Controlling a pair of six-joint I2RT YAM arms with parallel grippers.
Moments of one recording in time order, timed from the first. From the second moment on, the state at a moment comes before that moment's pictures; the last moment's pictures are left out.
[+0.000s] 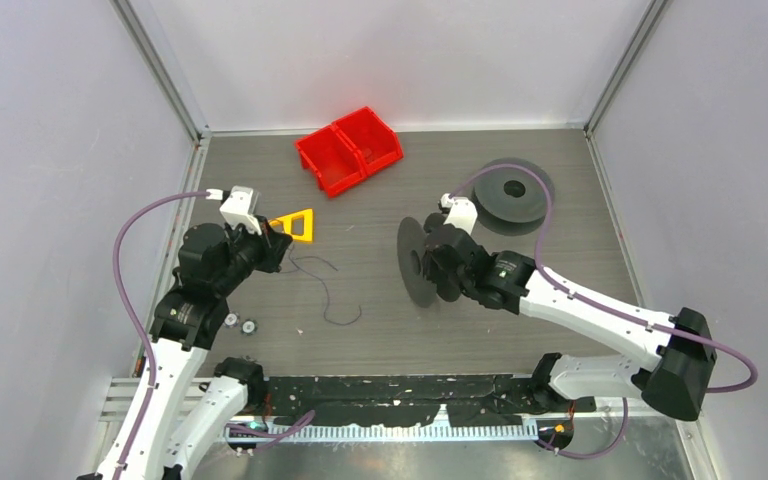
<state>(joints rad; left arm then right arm) -0.25 0.66 0.84 -0.50 0.18 -0.20 0.94 1.18 0.96 -0.51 0.45 0.72</state>
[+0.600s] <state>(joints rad) -0.25 0.65 0.84 -0.50 0.18 -0.20 1.00 1.23 0.95 -0.43 0.47 0.88</state>
